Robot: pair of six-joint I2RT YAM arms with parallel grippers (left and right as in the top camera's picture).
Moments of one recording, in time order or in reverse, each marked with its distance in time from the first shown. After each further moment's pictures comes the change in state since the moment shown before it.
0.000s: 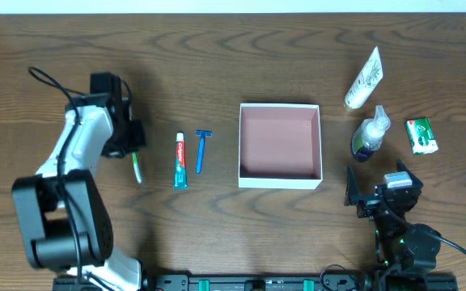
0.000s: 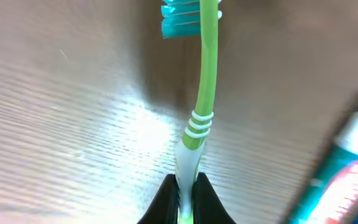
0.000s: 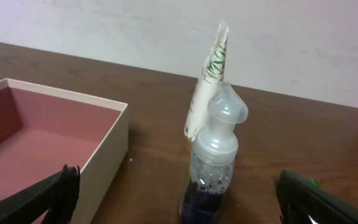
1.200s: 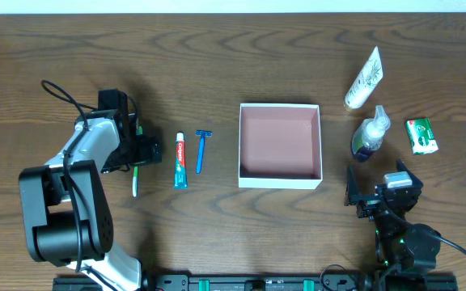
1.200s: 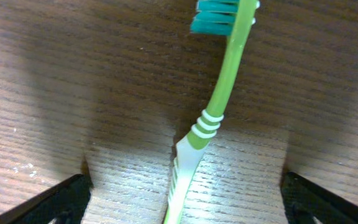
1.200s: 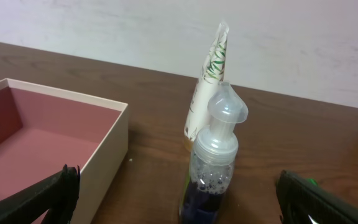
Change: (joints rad) left arm 0.000 0.053 -0.171 0.156 -0.008 0.050; right arm 0.000 0.000 0.000 0.000 0.000 0.000
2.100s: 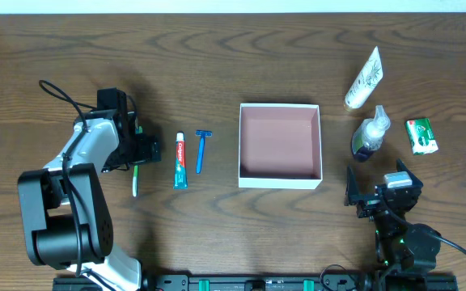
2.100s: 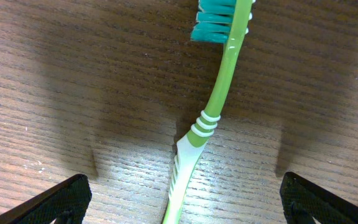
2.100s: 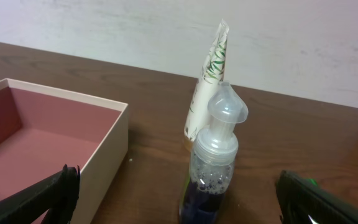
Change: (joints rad) left arm 0.000 -0.018 0.000 0.003 0.000 -0.008; right arm 0.000 0.000 0.000 0.000 0.000 0.000
